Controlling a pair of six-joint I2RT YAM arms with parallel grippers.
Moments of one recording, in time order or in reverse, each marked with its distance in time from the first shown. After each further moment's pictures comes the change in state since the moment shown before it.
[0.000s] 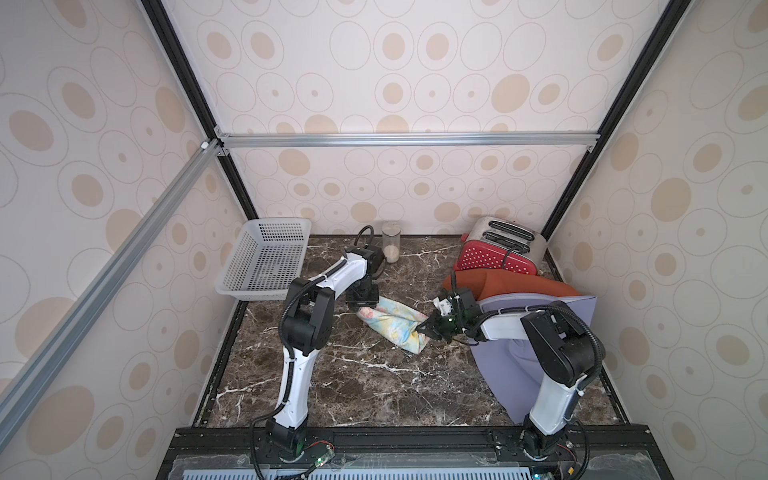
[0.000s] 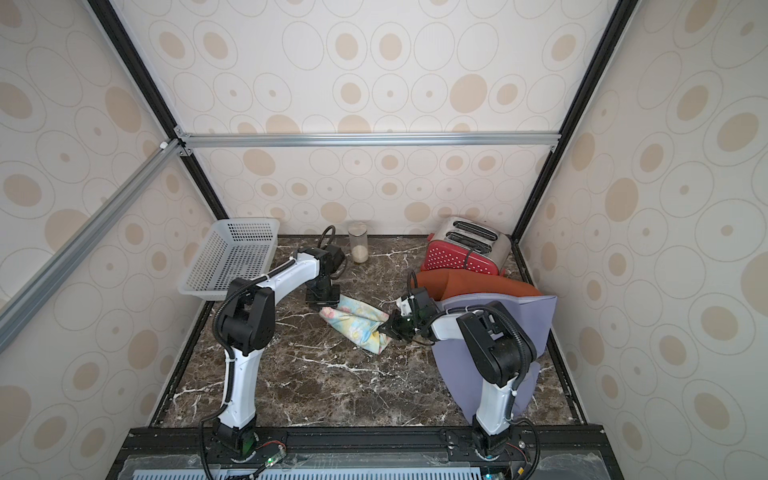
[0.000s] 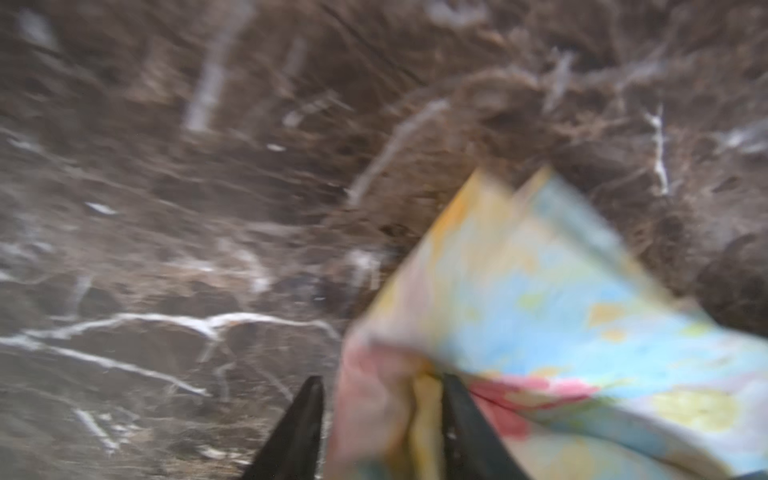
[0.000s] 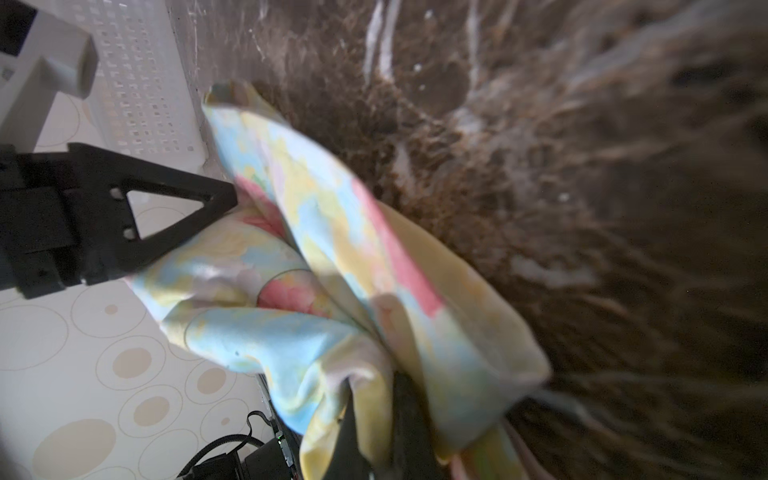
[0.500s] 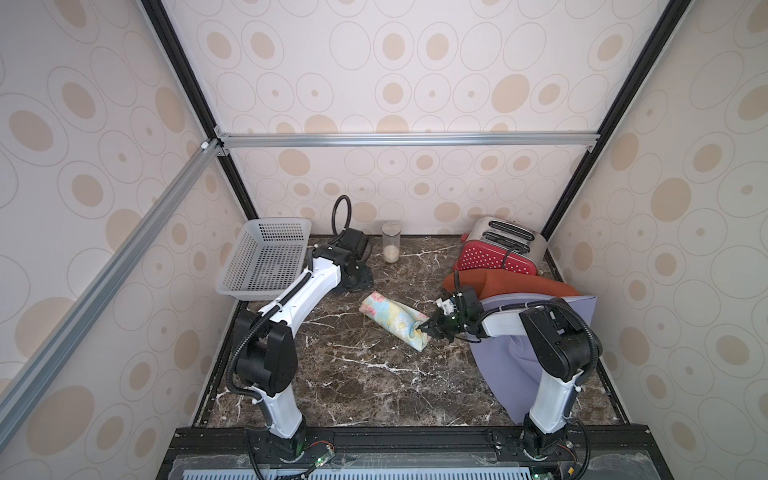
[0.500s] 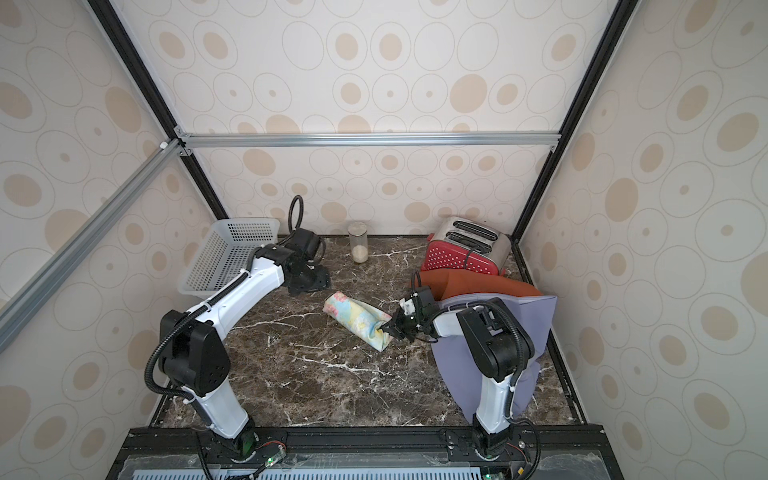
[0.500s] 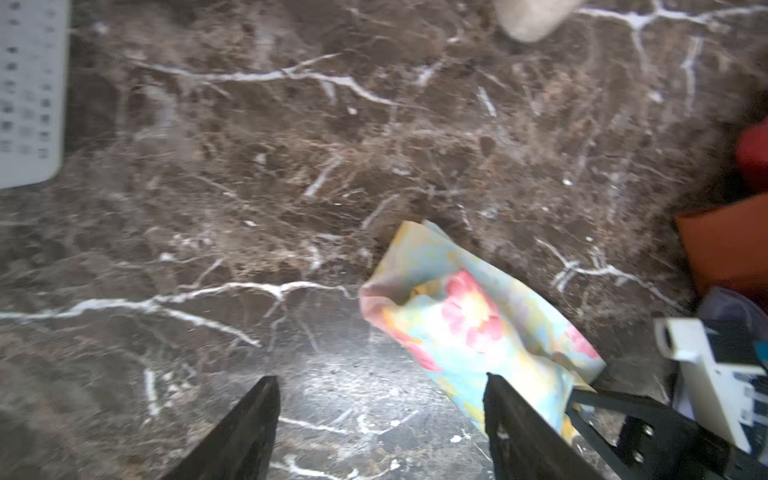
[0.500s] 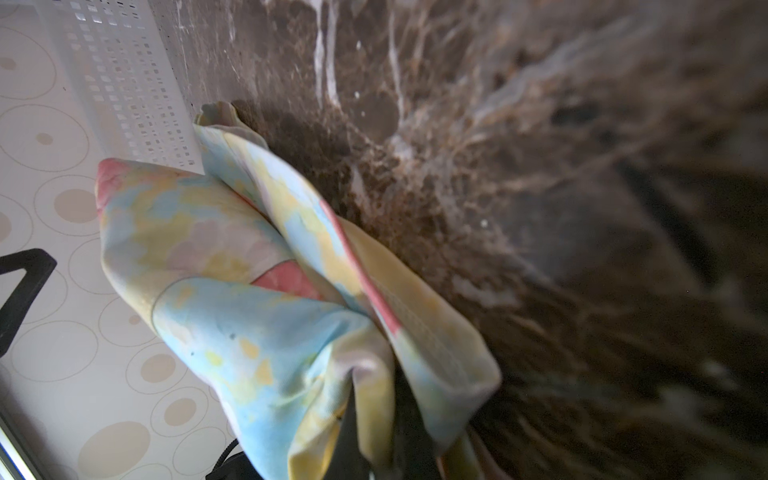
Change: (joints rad) left arm -0.058 -0.414 -0.240 0.256 -0.005 -0.066; right arm -0.029 0.030 0.029 -0.030 -0.049 0.017
